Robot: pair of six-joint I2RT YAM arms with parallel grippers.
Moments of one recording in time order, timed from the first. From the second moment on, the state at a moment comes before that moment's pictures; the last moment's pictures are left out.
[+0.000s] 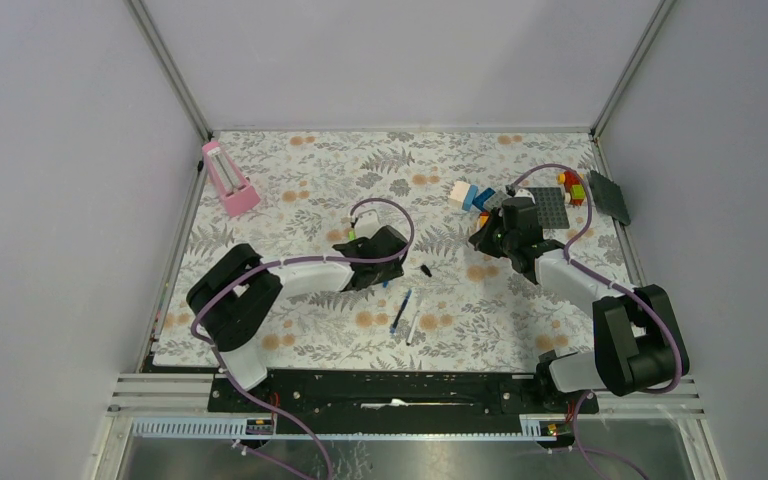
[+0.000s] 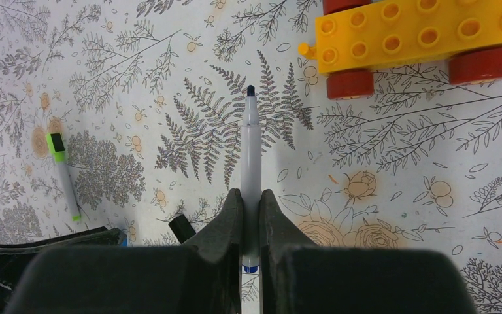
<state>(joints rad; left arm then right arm) -0.85 1.73 0.95 -0.19 -0.38 -1.03 0.28 1.39 0.69 0.00 -0.05 0.60</state>
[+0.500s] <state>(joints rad) -0.85 1.73 1.07 -0.41 -0.47 -0.66 0.27 1.39 0.69 0.00 -0.05 0.60</state>
